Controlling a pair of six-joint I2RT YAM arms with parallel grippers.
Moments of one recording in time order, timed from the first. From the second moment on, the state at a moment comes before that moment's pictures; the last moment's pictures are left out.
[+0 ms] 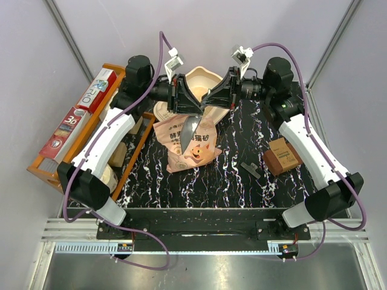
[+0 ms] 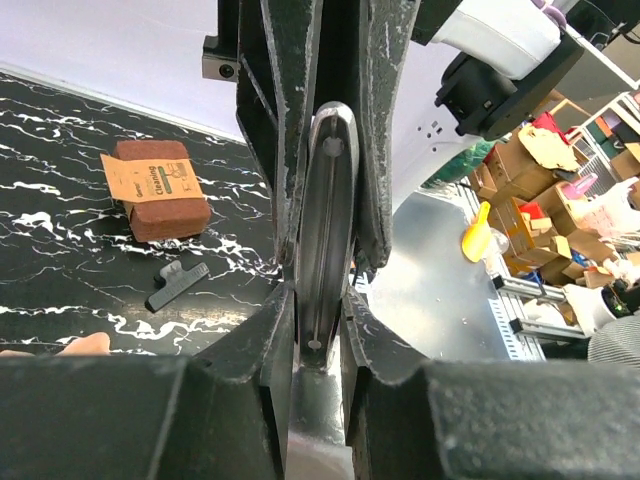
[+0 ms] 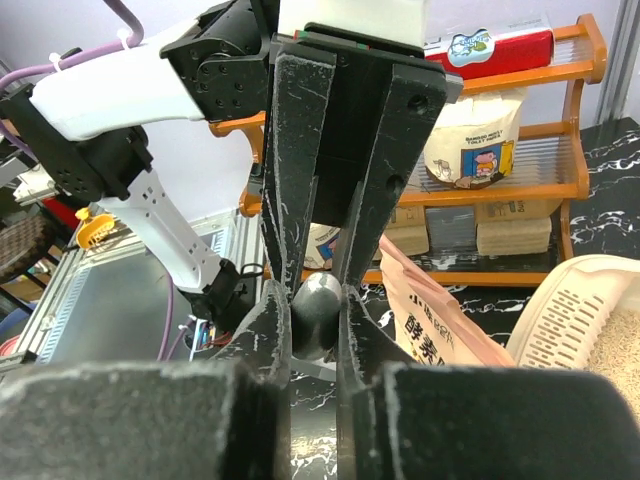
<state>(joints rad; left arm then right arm) -0.41 1.58 1.65 -0.15 1.34 -0.42 0.42 1.48 1.58 0.00 -1.09 0.36</state>
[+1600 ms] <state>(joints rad) -0.76 1.35 1.10 0.47 -0.11 0.94 0.35 1.47 1.63 -0.19 -0.44 0.58</state>
